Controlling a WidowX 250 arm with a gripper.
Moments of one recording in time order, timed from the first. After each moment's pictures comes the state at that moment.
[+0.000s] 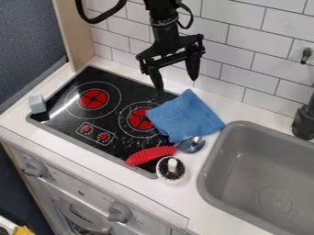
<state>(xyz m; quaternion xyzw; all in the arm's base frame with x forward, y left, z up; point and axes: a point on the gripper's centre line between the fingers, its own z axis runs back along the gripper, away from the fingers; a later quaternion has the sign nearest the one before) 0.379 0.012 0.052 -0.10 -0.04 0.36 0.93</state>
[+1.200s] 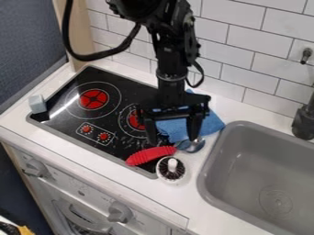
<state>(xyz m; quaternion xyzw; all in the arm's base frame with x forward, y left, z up) 0.294 -0.027 0.023 -0.02 0.00 0.30 0.95</state>
